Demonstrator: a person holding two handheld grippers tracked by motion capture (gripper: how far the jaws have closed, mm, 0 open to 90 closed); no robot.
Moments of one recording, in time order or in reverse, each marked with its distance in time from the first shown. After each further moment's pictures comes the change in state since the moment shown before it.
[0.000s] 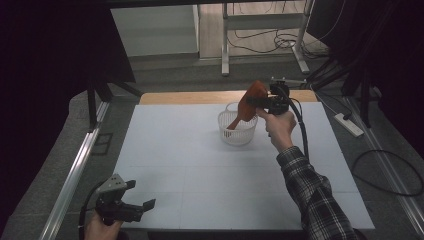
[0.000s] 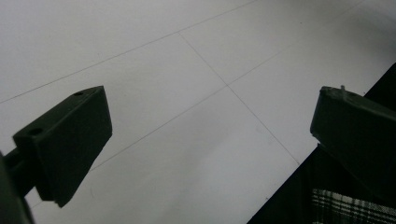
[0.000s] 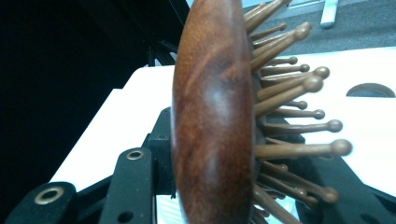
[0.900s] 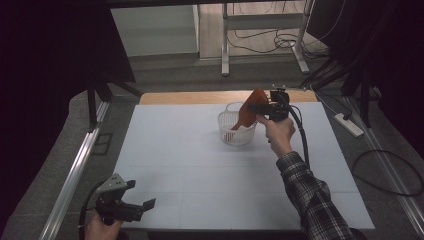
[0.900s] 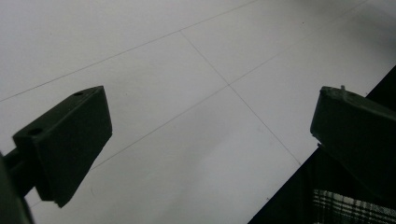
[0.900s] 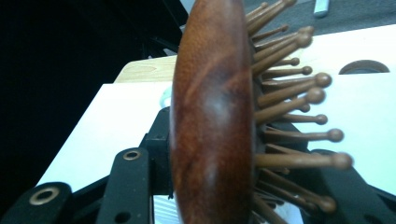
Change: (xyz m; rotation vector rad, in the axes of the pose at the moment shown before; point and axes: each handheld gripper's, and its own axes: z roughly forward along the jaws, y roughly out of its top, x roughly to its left) left arm 0.000 0.000 0.001 0.007 0.003 -0.003; right arm -0.012 -0.019 0.006 0.008 -0.021 0.033
